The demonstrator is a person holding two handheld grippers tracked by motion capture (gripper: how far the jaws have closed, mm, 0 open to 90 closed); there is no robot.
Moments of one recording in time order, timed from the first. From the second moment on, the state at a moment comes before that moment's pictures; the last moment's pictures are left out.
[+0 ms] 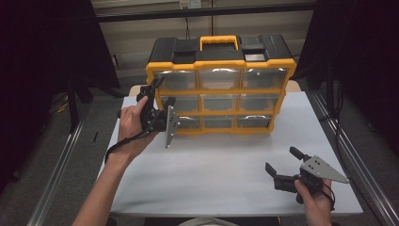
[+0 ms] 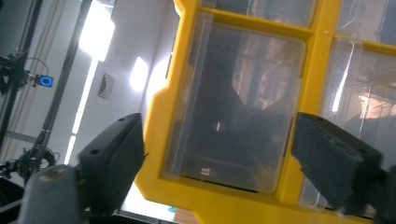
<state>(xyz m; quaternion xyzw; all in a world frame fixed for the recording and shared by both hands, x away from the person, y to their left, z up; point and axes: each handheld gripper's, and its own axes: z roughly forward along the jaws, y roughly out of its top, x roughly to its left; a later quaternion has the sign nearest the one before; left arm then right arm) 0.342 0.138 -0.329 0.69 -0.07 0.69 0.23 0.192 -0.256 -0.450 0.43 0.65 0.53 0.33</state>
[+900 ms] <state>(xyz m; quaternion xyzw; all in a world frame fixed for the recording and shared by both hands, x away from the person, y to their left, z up) 0.367 0.141 -0.326 0.70 -0.07 0.69 0.18 0.192 -0.256 -0.451 0.42 0.66 0.53 0.33</state>
